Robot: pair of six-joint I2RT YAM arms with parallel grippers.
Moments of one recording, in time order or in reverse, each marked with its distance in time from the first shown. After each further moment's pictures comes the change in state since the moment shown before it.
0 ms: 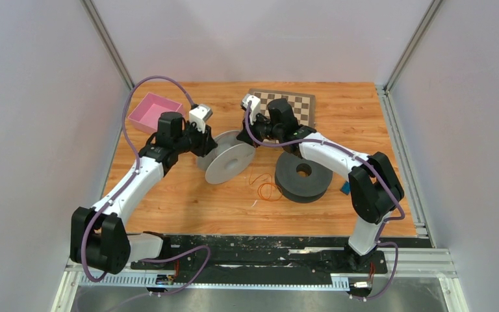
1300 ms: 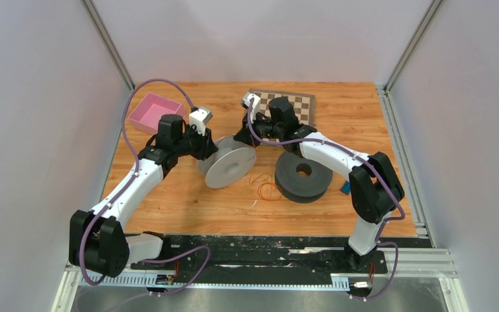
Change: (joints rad) left arm -0.004 -0.023 -0.015 -0.040 0.001 -0.035; right arm -0.005 -0.001 0.005 0.029 -0.080 0.063
